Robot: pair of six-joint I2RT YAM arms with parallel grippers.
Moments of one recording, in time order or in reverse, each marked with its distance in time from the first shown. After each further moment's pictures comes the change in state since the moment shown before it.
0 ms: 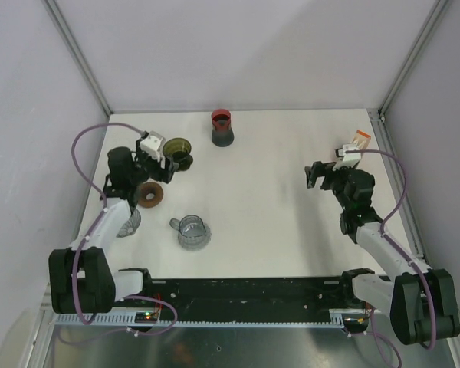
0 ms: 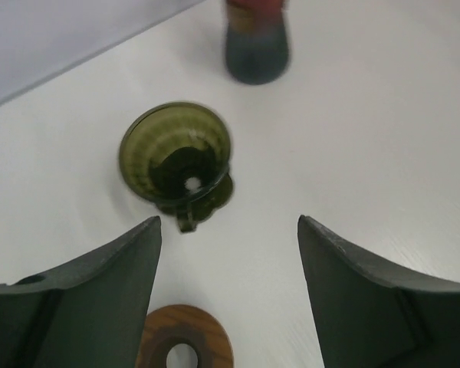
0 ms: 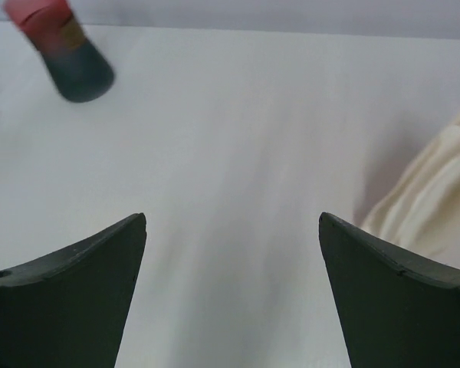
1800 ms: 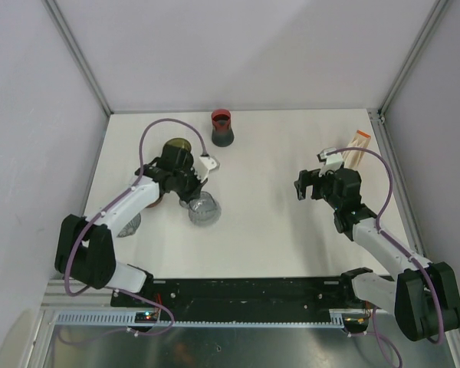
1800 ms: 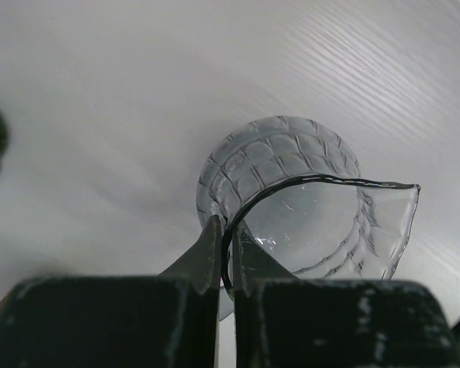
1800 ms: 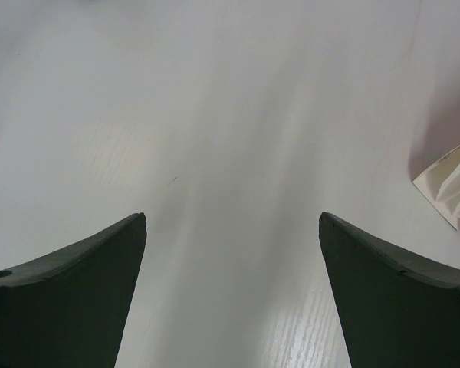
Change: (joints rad) left arm -0.398 0.181 0.317 -0.897 -0.080 0.307; right arm 0.111 0.024 0.065 -0.269 -0.035 -0.032
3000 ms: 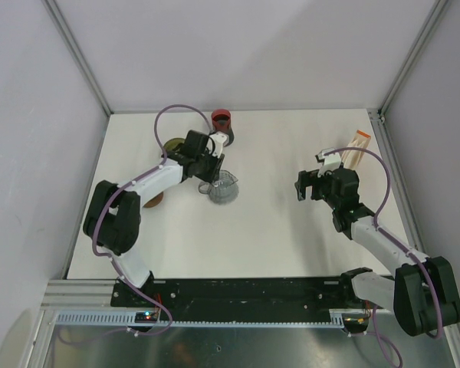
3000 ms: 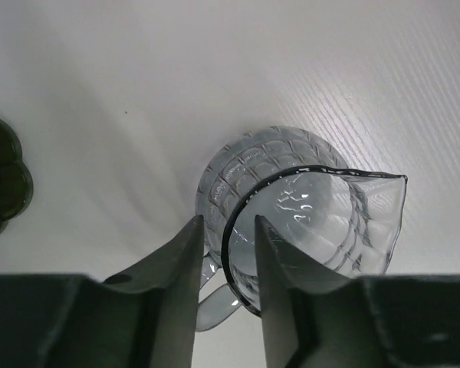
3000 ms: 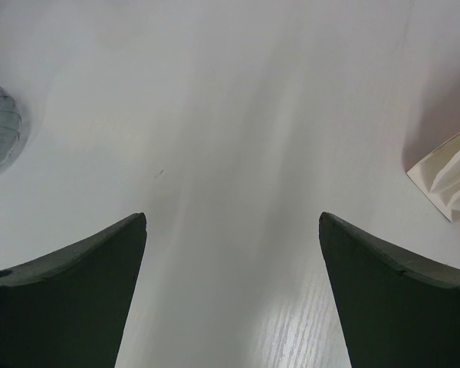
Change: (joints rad) left arm -0.079 0.325 0.219 0.286 -0.237 -0.475; right arm 0.005 0.032 0.000 0.002 0.037 -0.016
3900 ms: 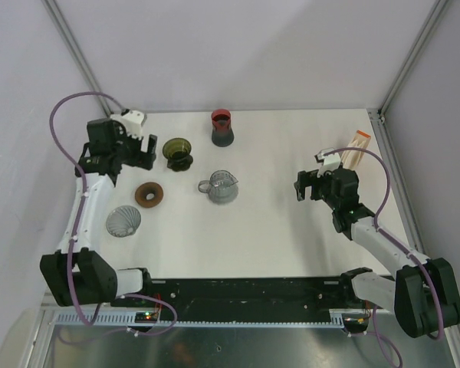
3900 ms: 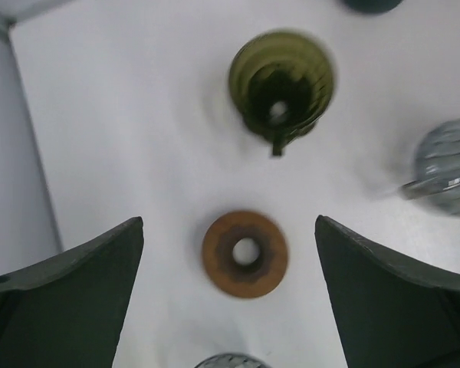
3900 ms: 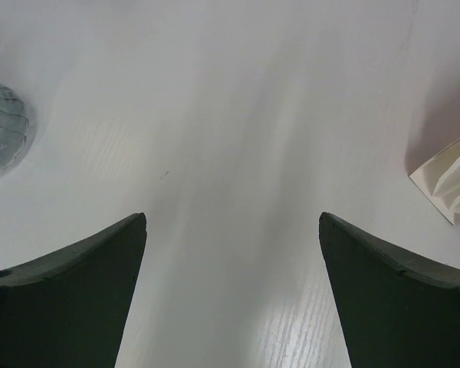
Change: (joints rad) left arm 0.495 -0.457 0.008 -0.178 0.135 0.260; right arm 0.008 -0.009 0.000 -0.003 0.000 -0.001
